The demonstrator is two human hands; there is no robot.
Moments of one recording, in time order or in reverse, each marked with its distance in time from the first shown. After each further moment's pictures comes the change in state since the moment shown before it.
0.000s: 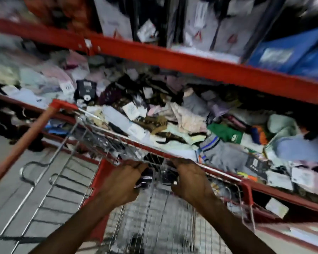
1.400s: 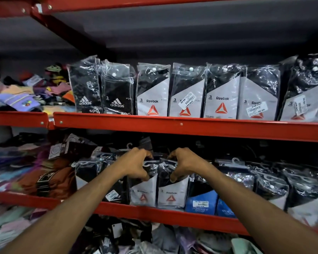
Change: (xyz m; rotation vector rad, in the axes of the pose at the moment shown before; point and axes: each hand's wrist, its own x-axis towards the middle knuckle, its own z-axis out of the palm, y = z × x) left_hand 0.189 0.036 -0.414 -0.026 0.374 0.104; right_hand 0.083 0.036 -0.420 0.077 0.364 0.120
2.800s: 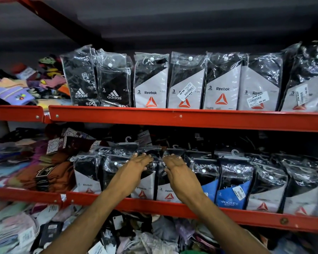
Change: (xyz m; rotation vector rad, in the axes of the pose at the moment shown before) left_hand -0.022 -0.016 0.083 -0.063 0.387 0.142; right_hand -0.031 0.013 0.091 -0.051 0.403 -0.224
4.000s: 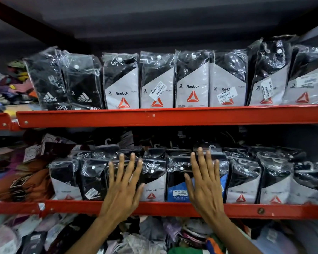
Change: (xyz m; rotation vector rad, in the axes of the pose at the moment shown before) left_hand -0.032 0.039 0.050 0.280 0.169 0.057; right_hand -0.073 0.103 0.001 -0.220 0.465 0.141
